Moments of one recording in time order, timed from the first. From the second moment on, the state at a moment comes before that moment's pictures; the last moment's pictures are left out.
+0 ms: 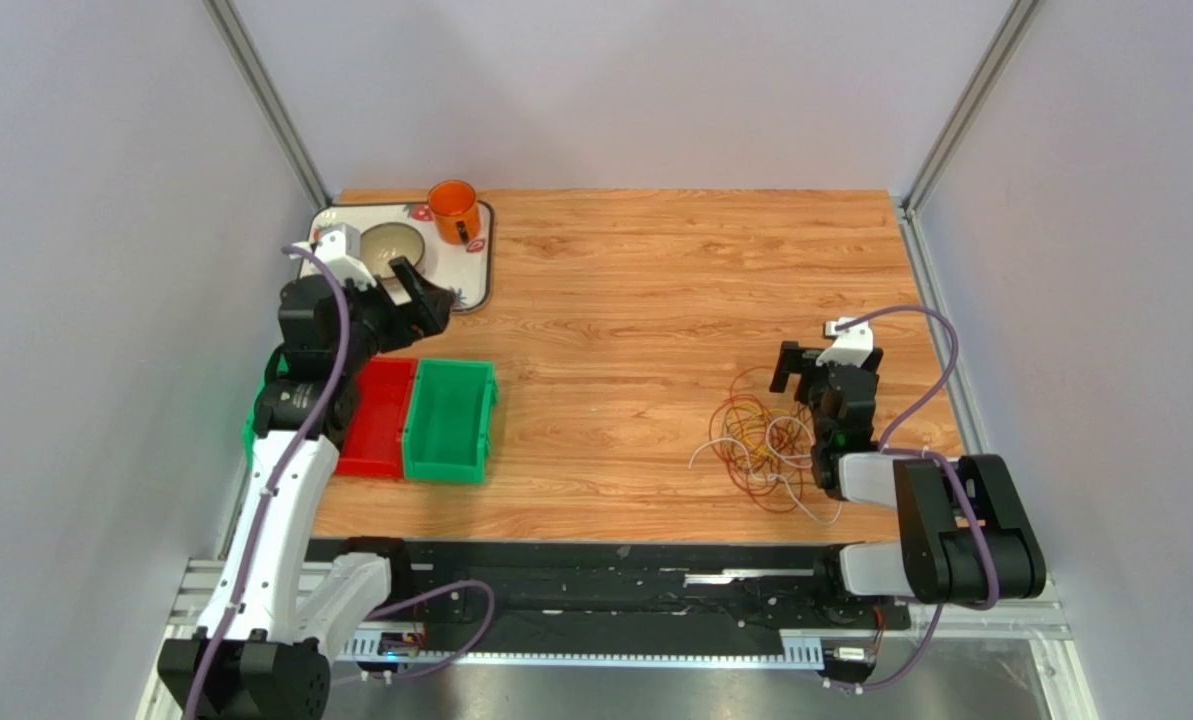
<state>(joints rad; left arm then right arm) -0.03 0.91 0.89 -0.33 0.19 -0.43 0.06 1.35 0.24 0.87 0.16 0.05</state>
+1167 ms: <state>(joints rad) -0.86 1.57 1.21 -0.43 -0.04 -0.37 -0.04 1.28 0.98 -0.71 0.10 0.55</state>
